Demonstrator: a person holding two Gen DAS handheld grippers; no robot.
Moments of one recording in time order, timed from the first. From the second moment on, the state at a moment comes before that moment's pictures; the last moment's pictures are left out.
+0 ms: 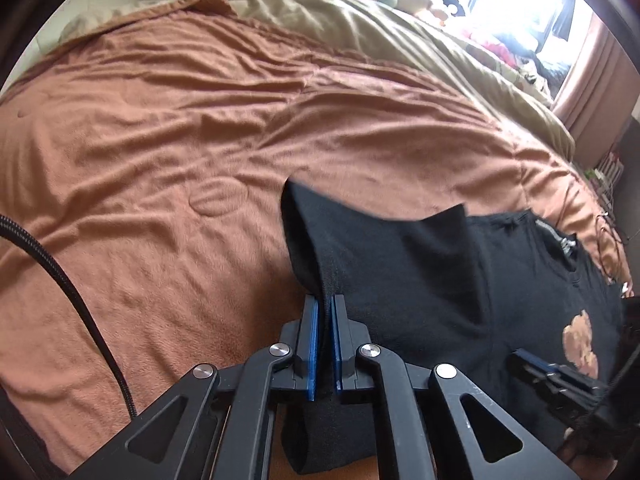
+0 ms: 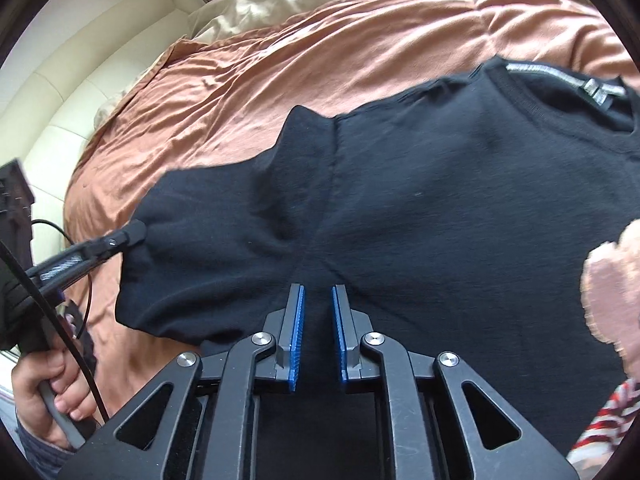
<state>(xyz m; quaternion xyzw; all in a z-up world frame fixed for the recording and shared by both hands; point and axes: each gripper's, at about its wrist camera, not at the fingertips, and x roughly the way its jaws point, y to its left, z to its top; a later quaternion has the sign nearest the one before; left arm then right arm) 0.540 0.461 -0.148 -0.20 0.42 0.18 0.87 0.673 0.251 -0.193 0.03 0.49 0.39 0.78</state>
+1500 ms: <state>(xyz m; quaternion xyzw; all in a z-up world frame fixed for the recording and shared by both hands) 0.616 0.252 -0.093 -0.14 0.47 0.00 0.87 0.680 0.060 -0.138 0.13 0.48 0.32 0.80</state>
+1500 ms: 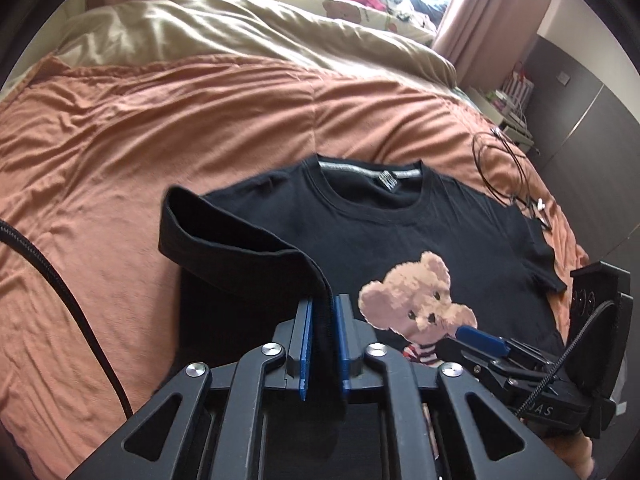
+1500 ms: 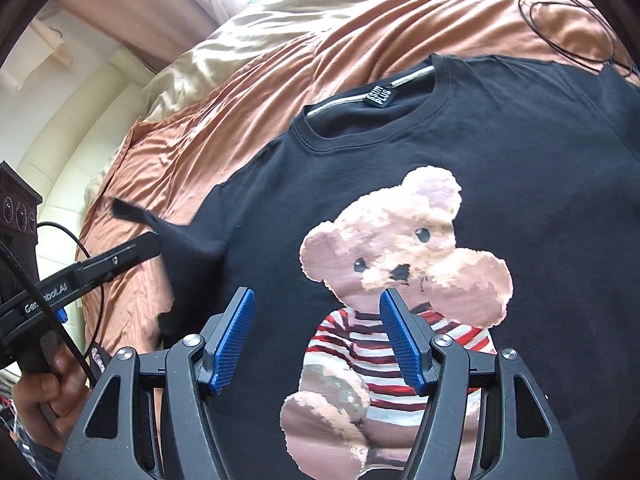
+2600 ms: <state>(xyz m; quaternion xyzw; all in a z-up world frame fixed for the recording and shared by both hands) 0.502 0.377 -0.147 -0.23 0.48 0.10 0.84 0.623 0.235 -0.148 -0.10 0.44 0.43 0.79</state>
